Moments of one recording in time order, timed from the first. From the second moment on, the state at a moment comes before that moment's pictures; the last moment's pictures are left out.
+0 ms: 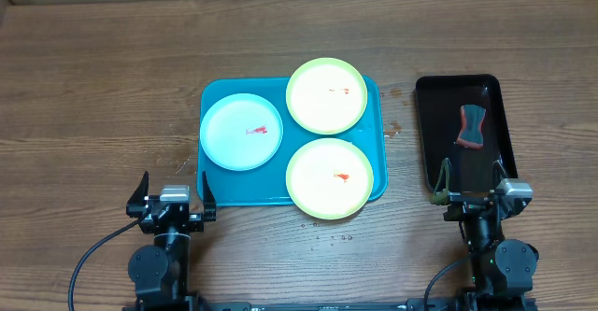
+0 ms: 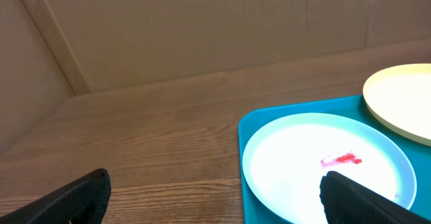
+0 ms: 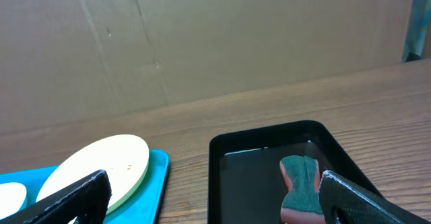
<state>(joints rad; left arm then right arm) 0.13 0.02 0.02 -0.10 0.05 0.19 0.01 0.01 0.02 -0.03 0.00 0.20</state>
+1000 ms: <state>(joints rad) 0.13 0.02 0.02 -0.10 0.05 0.19 0.01 0.01 0.02 -0.03 0.00 0.20</state>
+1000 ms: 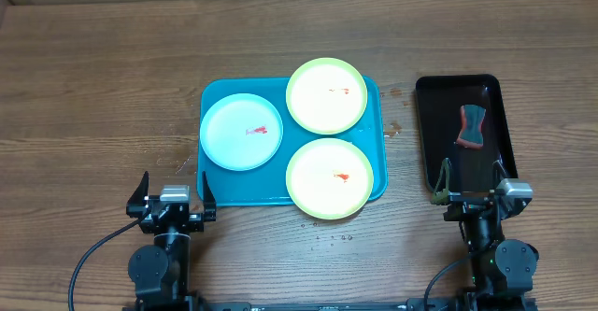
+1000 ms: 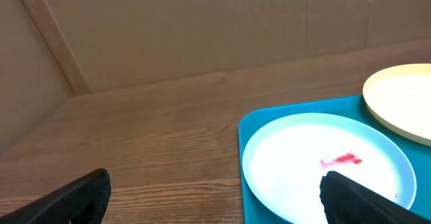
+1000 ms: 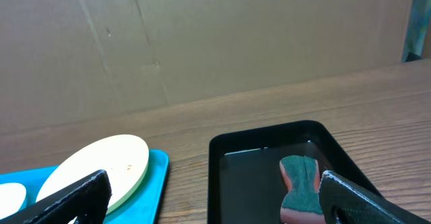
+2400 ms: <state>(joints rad) 0.13 1.02 0.96 -0.56 0.45 0.10 0.01 0.72 0.76 -0.54 -0.29 0.25</state>
